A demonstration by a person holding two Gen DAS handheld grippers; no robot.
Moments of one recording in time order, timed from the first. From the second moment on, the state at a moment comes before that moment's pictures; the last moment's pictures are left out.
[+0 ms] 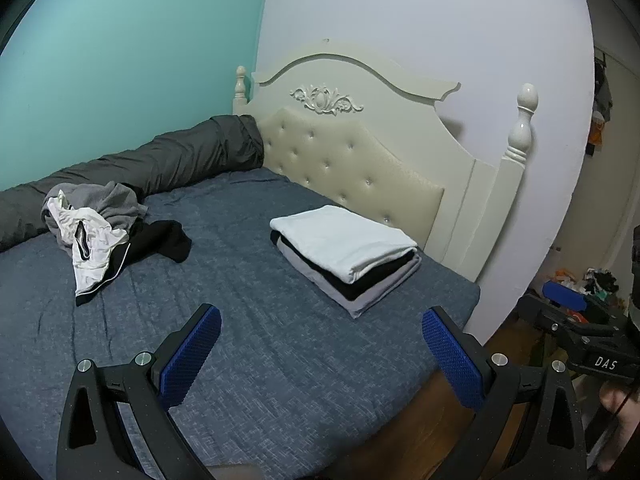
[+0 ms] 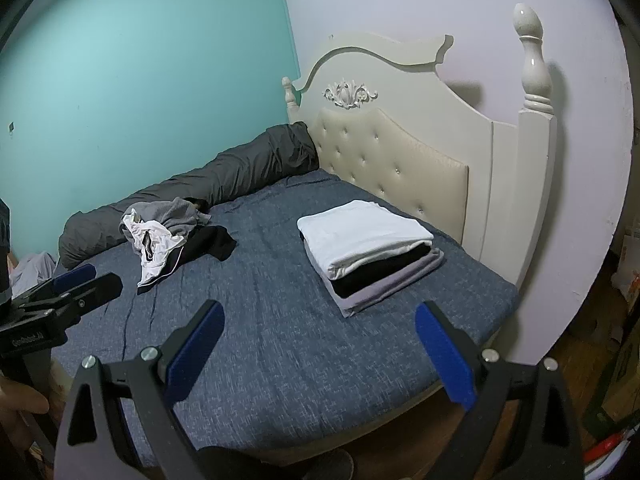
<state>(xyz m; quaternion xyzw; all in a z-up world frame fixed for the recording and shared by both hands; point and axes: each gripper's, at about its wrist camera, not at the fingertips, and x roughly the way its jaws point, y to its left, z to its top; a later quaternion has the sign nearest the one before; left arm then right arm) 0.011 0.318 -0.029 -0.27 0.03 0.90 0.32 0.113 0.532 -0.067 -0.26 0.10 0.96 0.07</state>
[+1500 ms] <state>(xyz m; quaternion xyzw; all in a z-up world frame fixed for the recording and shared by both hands) 0.014 0.319 -0.033 -0.27 0.03 0.90 0.33 0.116 0.533 -0.077 -0.27 0.11 0.95 0.07</state>
